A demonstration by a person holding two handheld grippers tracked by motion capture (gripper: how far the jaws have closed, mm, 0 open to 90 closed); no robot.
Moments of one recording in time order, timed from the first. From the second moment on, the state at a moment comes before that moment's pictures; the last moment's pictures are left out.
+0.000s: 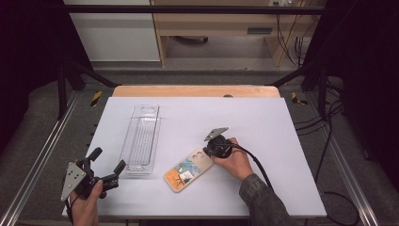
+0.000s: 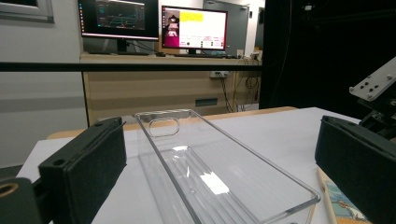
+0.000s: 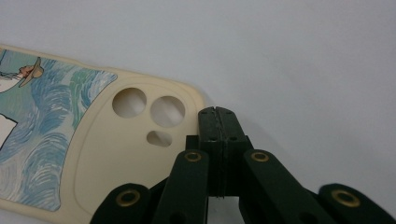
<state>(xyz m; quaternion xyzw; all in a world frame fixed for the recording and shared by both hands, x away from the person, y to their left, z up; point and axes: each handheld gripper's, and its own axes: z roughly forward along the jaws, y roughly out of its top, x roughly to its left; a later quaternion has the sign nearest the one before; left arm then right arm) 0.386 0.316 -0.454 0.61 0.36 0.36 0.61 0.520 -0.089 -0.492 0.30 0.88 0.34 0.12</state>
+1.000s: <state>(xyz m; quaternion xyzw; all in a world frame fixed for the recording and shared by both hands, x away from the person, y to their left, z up) 0.378 0.296 -0.419 0.68 0.33 0.35 0.56 0.440 -0.176 -0.460 0.40 0.74 0.50 0.23</state>
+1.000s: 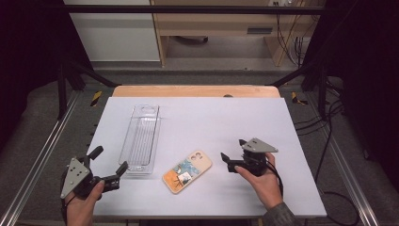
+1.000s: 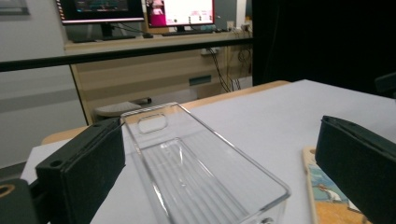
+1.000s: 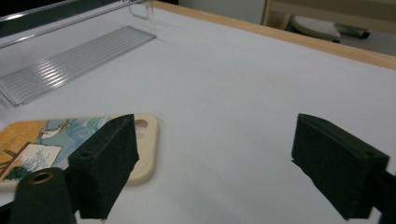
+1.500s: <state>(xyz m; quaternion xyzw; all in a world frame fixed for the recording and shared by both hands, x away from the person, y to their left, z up) 0.382 0.211 -0.423 0.75 0.29 0.28 0.52 0.395 -0.241 -0.480 0.42 0.68 0.54 0.26</state>
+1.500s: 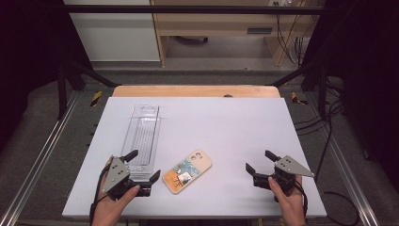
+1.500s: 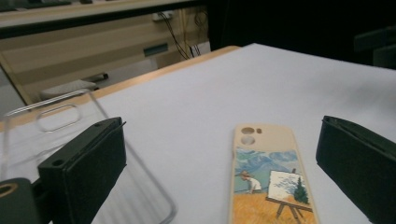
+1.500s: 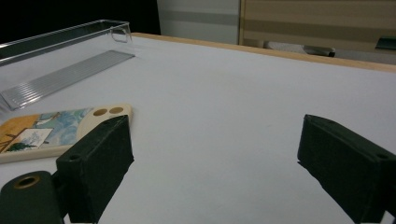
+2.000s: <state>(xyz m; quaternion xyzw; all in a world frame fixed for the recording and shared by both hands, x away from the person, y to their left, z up) 0.405 0.147 -0.422 0.85 0.26 0.21 0.40 0.389 -0.237 -0.484 0.40 0.67 0.57 0.28</state>
